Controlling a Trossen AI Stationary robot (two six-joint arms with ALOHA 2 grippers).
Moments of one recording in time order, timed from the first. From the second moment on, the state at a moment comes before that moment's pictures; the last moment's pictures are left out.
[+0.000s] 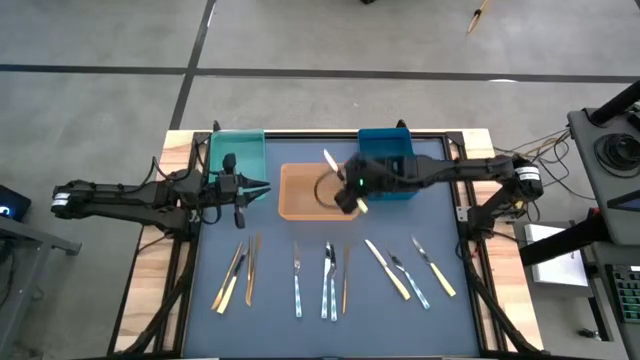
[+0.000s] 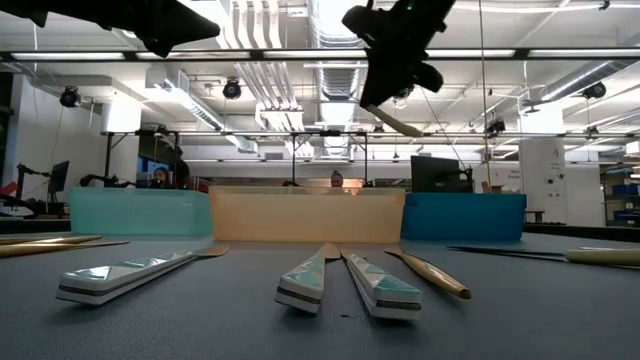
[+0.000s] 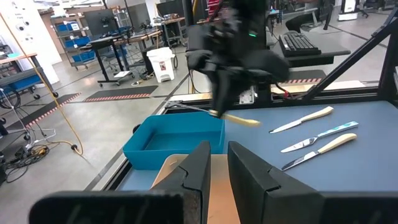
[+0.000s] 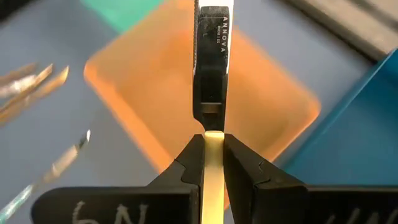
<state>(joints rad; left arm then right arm) 0.01 0.67 0.52 0.04 -0.23 0.15 -0.11 1.59 1.40 -0.74 0.27 0.57</state>
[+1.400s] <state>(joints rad) 0.01 0.67 0.52 0.04 -0.23 0.17 -0.68 1.89 1.72 -1.21 0.00 0.50</state>
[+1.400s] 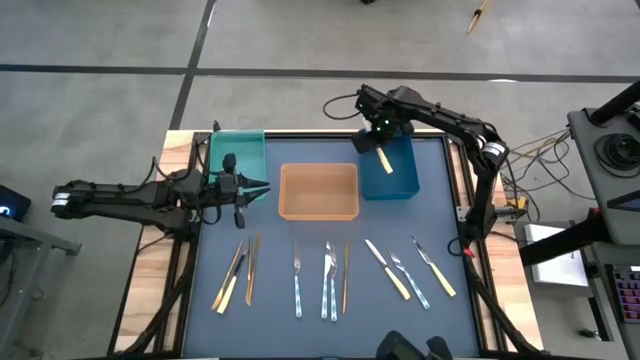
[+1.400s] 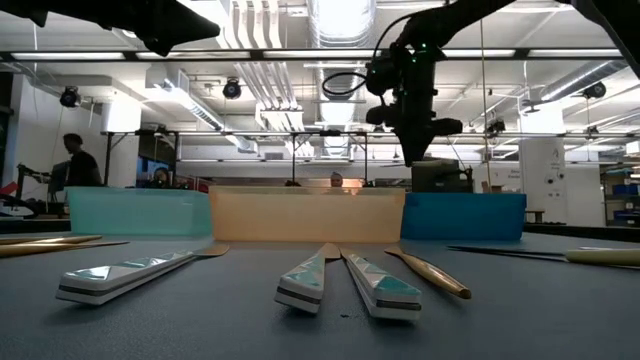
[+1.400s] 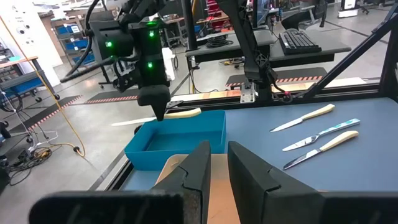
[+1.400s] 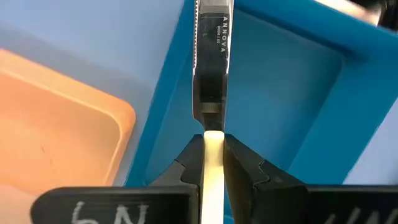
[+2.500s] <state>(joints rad) 0.01 0.67 0.52 0.02 -0.23 0.18 -0.69 1.89 1.49 -1.15 -0.01 0.83</state>
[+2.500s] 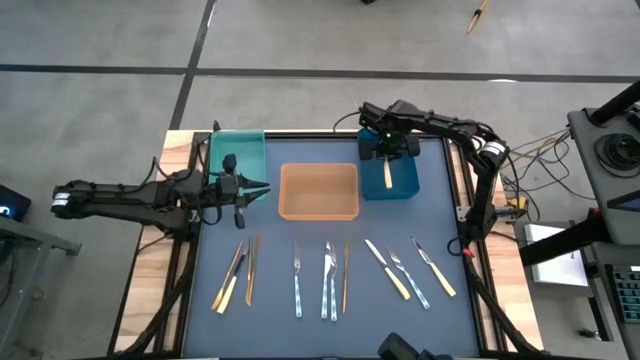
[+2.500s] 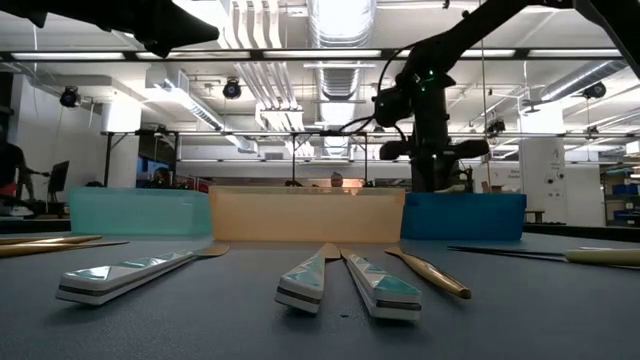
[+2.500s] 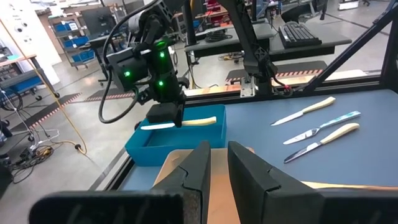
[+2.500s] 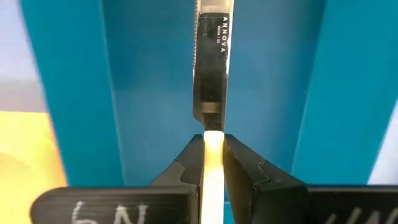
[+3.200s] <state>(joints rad) 0.01 0.67 0.52 0.02 -0.23 0.18 -0.69 1.89 1.37 -0.95 -0.01 0.87</state>
